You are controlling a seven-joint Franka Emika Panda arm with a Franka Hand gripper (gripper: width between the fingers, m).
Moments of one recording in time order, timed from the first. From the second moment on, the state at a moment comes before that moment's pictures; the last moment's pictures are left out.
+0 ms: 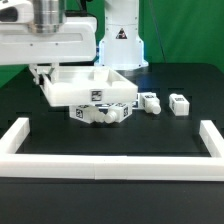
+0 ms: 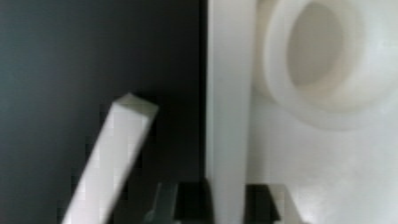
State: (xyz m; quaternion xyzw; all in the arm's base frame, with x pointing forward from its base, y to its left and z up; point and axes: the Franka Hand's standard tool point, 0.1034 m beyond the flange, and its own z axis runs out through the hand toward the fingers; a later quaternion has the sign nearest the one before) arm 0.492 -0.172 0.095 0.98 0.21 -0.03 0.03
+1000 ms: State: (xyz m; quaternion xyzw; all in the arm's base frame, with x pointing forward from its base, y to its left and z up) arm 0.537 -0.090 0.085 1.00 0.05 -0.05 0.03
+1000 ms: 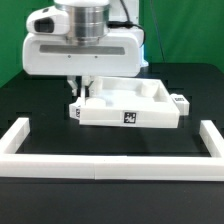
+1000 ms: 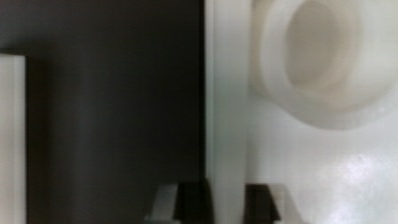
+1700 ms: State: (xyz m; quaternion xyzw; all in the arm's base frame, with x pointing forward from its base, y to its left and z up) arm 0.555 -0.047 0.057 1.00 0.04 -0.06 0.03
